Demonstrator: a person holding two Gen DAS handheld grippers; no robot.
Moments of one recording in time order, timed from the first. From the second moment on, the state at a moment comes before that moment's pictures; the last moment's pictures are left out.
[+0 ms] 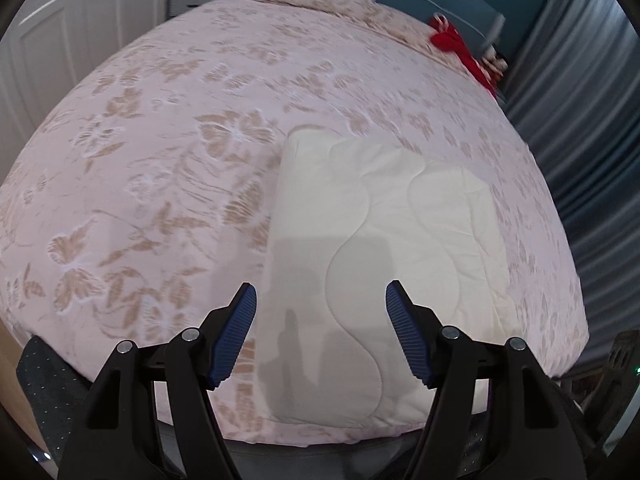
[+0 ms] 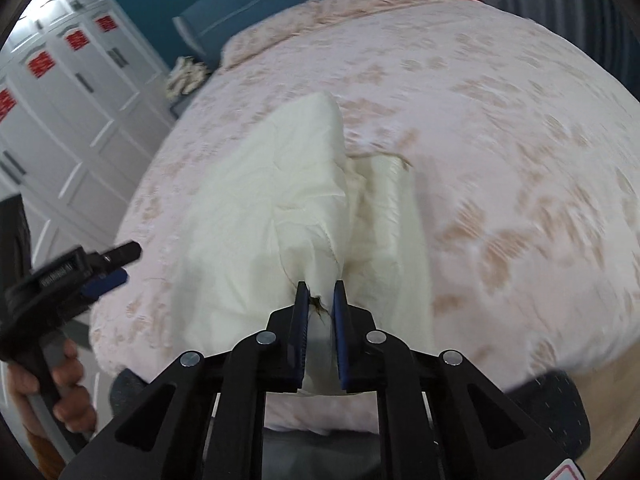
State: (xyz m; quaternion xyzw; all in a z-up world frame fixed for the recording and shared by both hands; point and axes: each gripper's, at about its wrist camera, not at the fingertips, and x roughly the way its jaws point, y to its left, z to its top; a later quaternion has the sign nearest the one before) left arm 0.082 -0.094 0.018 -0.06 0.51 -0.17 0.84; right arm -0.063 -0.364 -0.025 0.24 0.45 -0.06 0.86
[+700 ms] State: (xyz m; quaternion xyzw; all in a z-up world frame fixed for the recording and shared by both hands) left arm 0.072 -0.179 -0.033 0.05 0.53 -0.17 0.83; right arm -0.069 -0.381 -0.102 0.22 0.51 -0.11 0.82
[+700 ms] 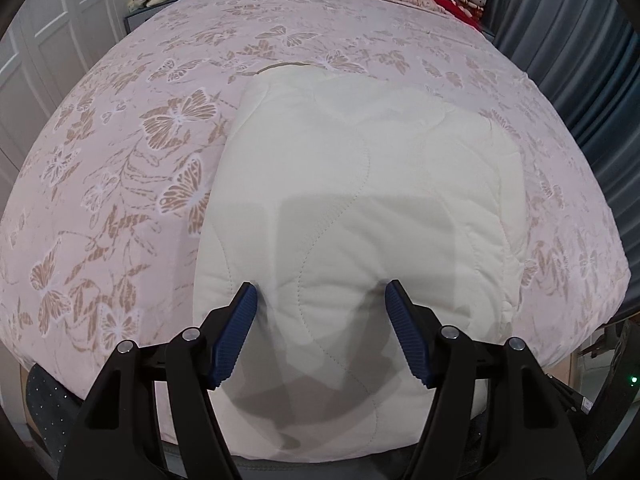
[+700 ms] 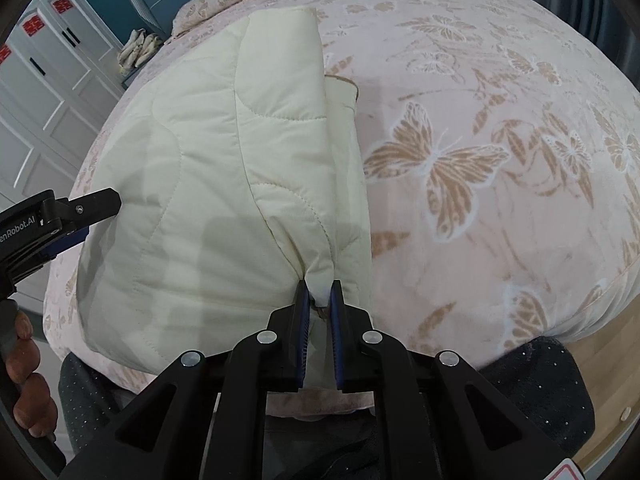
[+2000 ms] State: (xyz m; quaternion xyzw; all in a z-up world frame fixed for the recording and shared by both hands) left arm 0.132 -0.117 -0.007 -0.02 0.52 -0.11 0.85; right arm -0.041 -0.378 -0.038 0.18 0.49 -0.09 0.85
